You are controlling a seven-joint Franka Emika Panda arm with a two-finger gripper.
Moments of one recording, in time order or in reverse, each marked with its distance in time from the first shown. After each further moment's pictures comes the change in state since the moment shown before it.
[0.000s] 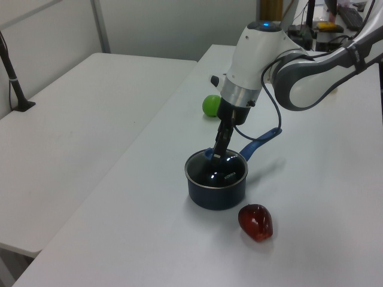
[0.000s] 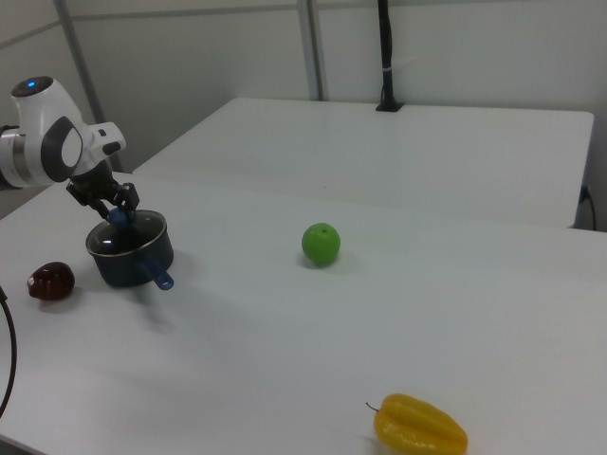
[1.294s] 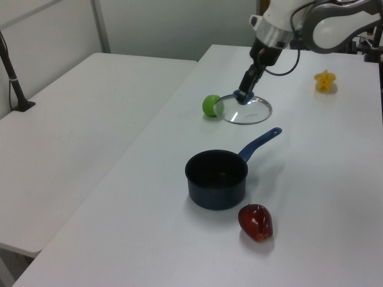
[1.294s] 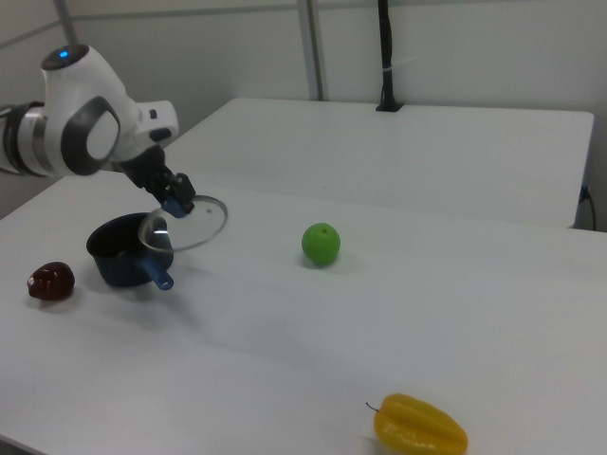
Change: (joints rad) arm -0.263 -0.345 -0.006 -0.304 0.002 0.025 0.038
